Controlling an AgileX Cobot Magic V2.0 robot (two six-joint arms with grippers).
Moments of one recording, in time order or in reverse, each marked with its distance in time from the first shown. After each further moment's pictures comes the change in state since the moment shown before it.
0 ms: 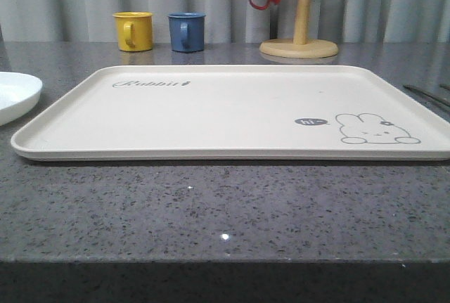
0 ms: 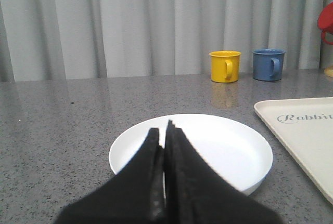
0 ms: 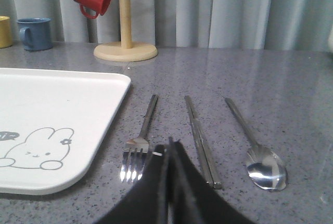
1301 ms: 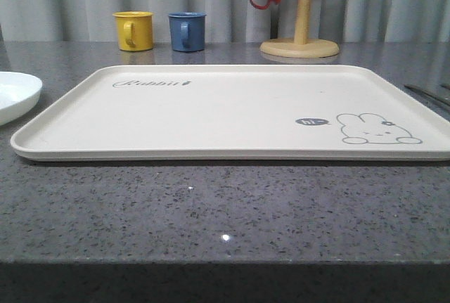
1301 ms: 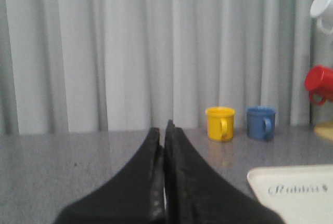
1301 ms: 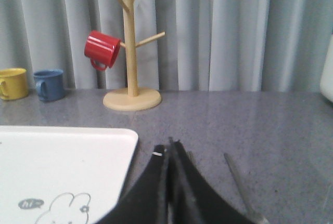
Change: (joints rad) left arm 0.000 0.003 -0.321 -0.010 0.164 0.000; right arm 0.000 0.003 -0.285 0.031 0.189 0.000
